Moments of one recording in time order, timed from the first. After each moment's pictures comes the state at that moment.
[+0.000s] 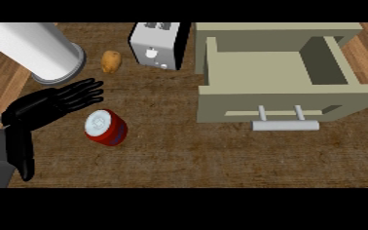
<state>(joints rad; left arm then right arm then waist) -0.32 0.54 -0.01 -1.18 0.75 -1.03 0.23 0.44 -0.13 -0.55 -2.14 -0.42 0.37 0.07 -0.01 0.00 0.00</state>
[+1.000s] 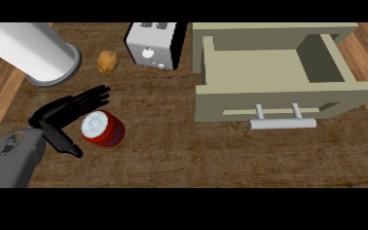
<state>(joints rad) -0.42 0.42 0.09 -0.75 0.04 -0.97 -0.27 0.45 -0.08 -0.62 -2.15 -0.45 0.47 0.09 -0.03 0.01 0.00</state>
